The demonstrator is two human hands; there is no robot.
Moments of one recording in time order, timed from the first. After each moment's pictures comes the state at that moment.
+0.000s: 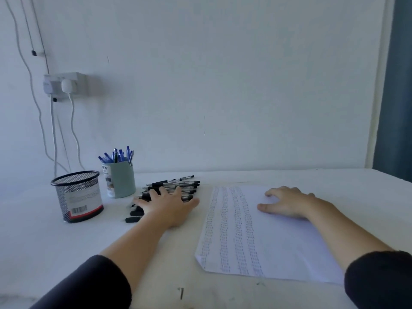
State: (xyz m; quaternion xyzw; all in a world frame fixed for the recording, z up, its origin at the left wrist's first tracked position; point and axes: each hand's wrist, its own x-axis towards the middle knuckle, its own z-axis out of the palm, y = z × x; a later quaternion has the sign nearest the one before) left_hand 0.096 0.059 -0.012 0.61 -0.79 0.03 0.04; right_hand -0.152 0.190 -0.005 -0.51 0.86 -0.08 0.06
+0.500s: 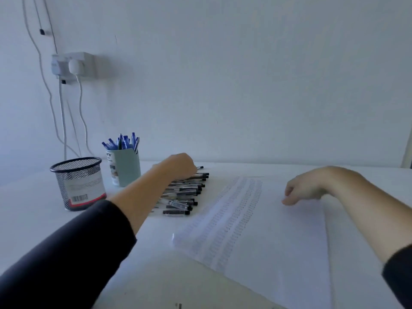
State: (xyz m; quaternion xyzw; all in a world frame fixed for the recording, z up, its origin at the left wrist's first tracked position) left_hand 0.072 0.008 0.045 0.55 -0.83 -0.07 0.09; right_hand -0.163 0.158 0.036 -0.51 0.84 0.06 0.14
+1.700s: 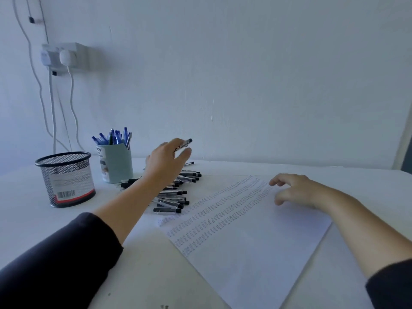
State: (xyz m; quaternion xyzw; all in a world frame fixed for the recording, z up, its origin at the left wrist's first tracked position) left_hand 0.087 0.005 0.016 0.39 -0.80 -0.08 0.44; right_hand -0.166 0.168 0.004 -0.52 0.81 -0.22 0.16
